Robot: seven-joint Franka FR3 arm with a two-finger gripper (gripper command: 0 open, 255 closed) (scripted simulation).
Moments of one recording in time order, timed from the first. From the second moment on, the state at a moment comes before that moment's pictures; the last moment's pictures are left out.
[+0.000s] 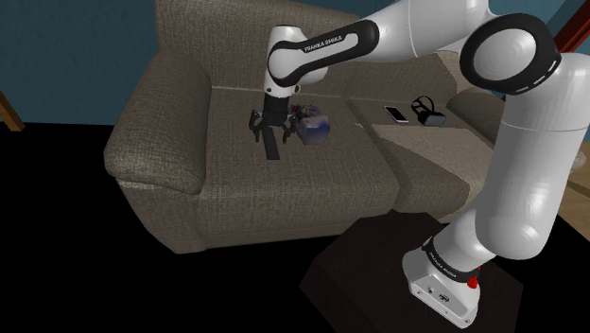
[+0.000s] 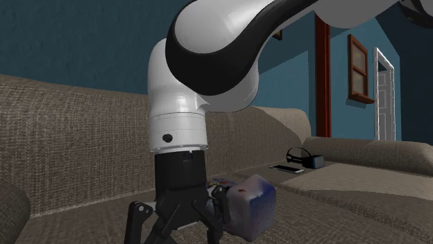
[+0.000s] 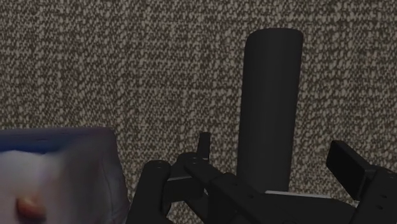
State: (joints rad) arm 0.06 0.45 0.16 -1.75 0.11 2.05 0.68
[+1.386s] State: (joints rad) arm 0.06 0.42 0.16 -1.72 0.11 2.00 0.69
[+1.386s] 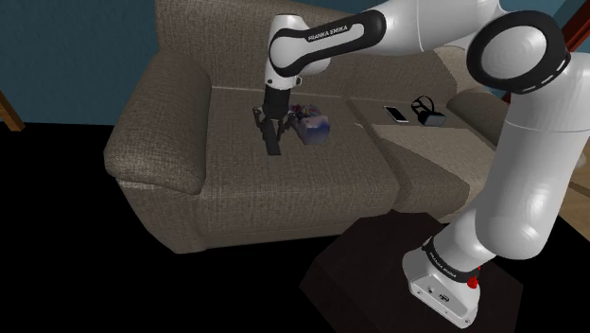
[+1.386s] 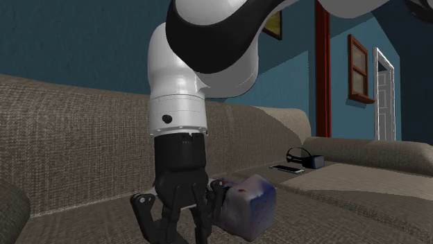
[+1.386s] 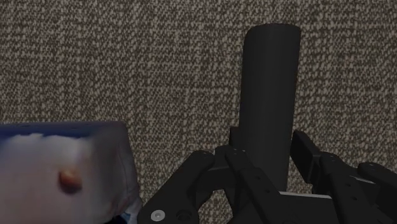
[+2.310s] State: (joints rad) arm 0.02 0.33 0.15 -1.68 0.12 1.86 0.66
